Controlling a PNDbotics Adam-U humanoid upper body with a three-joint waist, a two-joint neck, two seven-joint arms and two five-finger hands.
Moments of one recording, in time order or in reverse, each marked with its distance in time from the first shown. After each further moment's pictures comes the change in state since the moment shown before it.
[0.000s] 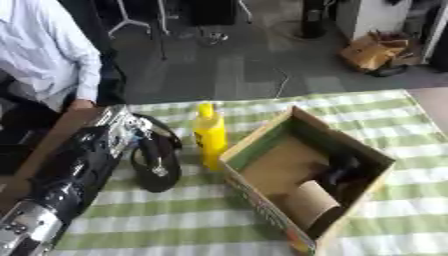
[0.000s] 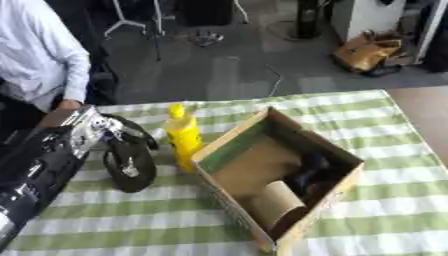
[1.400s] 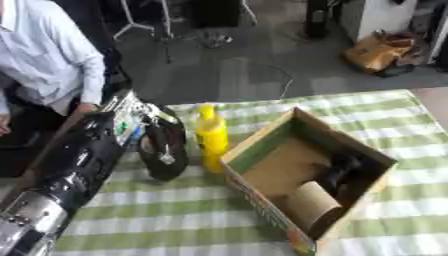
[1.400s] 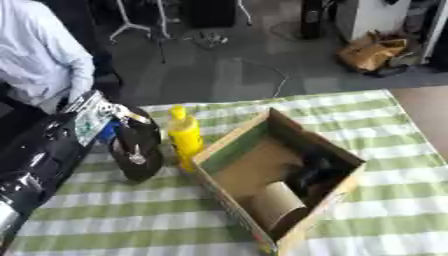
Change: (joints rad) left arm -0.060 0.001 -0.013 -0.050 0.021 0.066 -0.016; right arm 0.002 0.007 0.000 0.000 0.000 -0.011 0.002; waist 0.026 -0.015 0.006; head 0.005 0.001
